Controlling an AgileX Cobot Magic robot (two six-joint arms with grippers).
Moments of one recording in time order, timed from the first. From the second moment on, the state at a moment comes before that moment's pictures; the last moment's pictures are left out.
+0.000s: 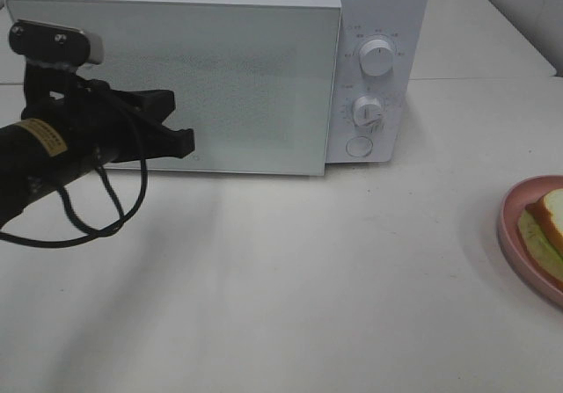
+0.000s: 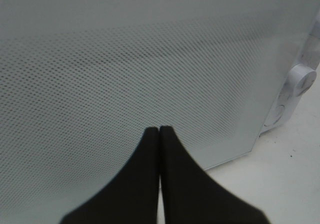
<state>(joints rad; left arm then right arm) -0.56 1.73 -0.59 -0.07 -0.81 -0.04 0.08 0.00 -0.50 -0.02 1.01 -0.02</state>
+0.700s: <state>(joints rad) -0.69 1.92 -0.97 -0.22 -0.64 0.05 0.08 0.00 -0.50 -0.02 1.01 -0.02</state>
